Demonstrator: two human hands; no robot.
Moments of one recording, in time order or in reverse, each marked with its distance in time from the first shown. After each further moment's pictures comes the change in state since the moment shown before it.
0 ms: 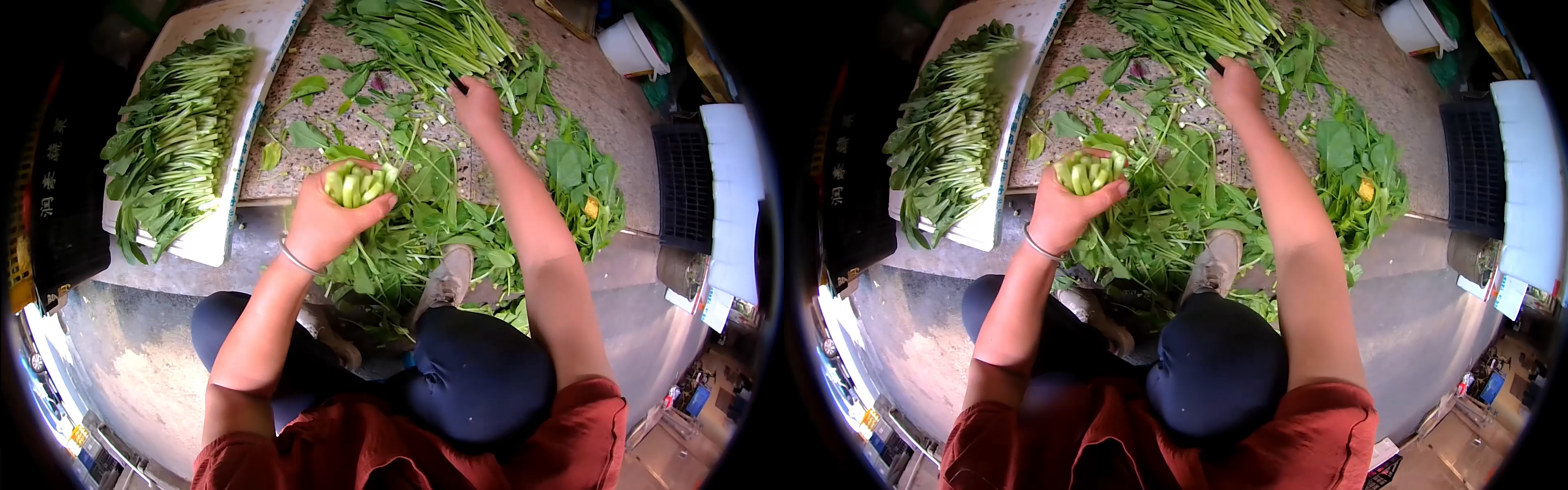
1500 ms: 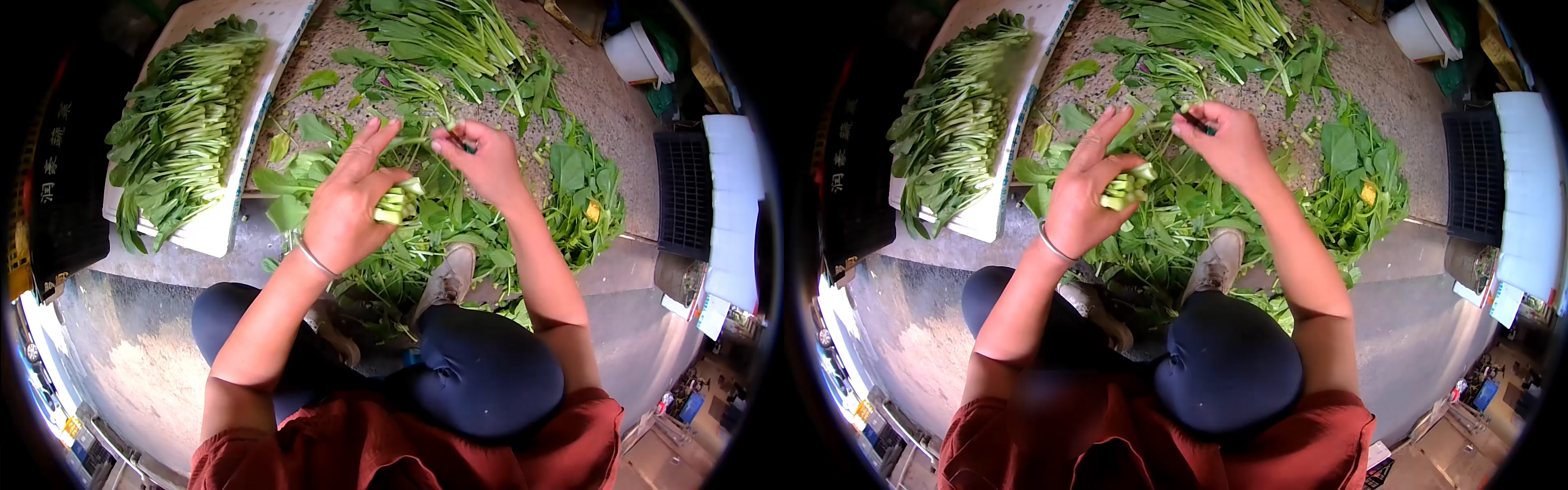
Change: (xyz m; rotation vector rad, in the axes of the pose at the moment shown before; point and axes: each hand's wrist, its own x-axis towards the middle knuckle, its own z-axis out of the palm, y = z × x) left_hand -0.002 0.011 0.000 0.684 0.082 0.674; right_hand -0.098 -0.065 -0.093 0.633 -0.305 -0.138
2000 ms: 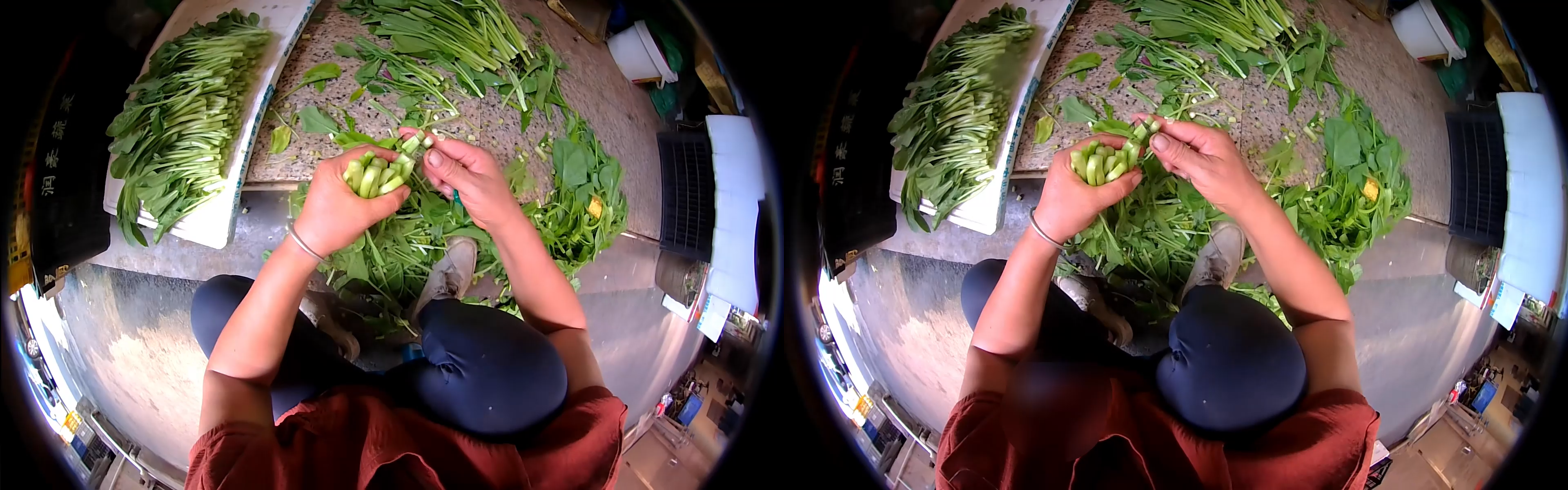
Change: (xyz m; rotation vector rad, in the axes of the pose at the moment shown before) left_hand -0.006 -0.005 0.003 -0.695 -0.108 -0.556; right_hand -0.030 -0.032 0.008 0.732 -0.370 0.128
